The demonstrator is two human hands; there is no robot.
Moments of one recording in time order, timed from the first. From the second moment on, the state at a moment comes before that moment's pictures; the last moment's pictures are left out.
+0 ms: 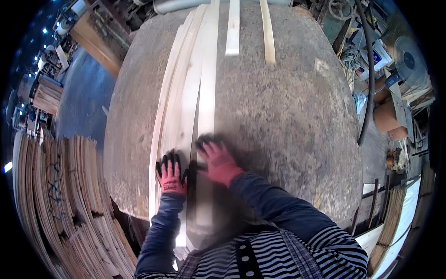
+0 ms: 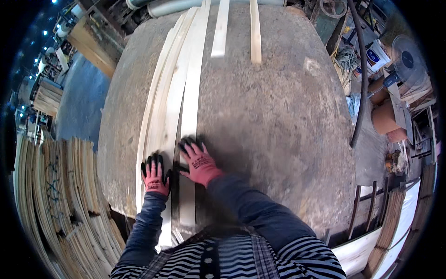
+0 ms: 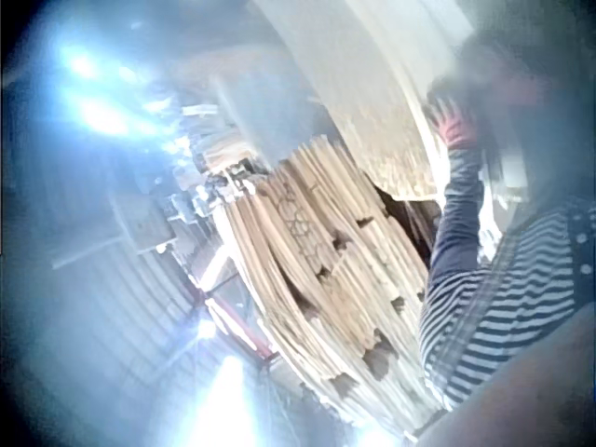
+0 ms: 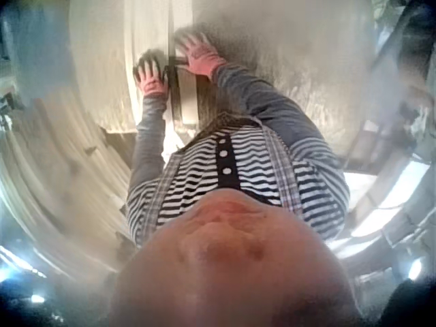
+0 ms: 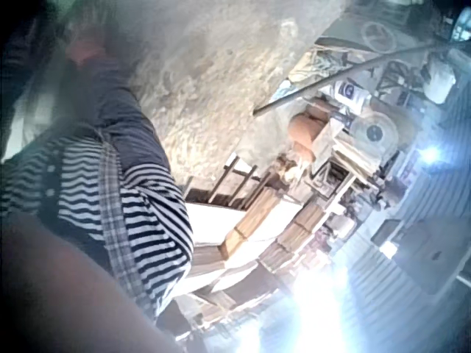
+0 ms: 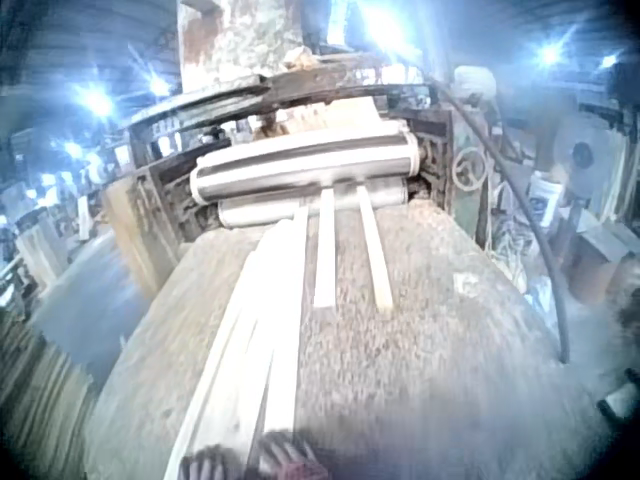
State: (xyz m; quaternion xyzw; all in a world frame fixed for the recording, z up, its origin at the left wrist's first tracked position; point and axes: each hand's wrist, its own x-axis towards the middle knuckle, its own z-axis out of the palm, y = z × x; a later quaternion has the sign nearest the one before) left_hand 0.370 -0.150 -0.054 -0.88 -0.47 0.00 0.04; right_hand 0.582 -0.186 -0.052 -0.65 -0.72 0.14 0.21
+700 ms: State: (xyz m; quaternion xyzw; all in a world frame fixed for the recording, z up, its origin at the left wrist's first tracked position) left_hand 0.432 -0.200 -0.073 -0.93 -0.35 -0.01 -0.11; right_hand 0.618 -0.334 -0.046 -0.84 -0.52 0.12 0.04
